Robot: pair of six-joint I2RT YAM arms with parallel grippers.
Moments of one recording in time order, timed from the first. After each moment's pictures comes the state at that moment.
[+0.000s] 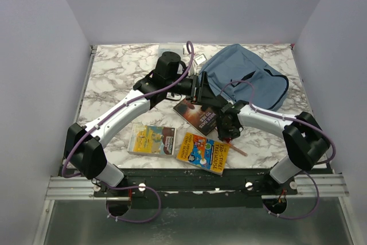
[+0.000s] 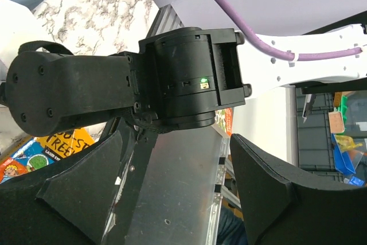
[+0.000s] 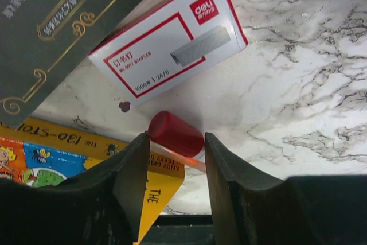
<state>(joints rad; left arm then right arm) -0.66 1.50 1.33 -0.21 0.91 -0.75 0.71 1.58 0.94 -0.77 0.19 0.57</state>
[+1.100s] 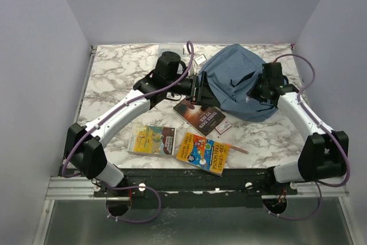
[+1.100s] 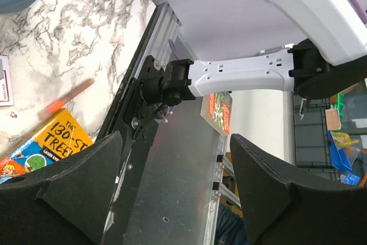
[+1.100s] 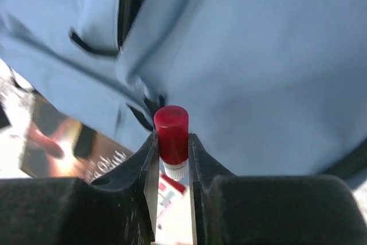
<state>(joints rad) -0.66 1.50 1.33 -0.20 0.93 -0.75 0.20 1.39 1.03 -0.52 0.10 0.53</state>
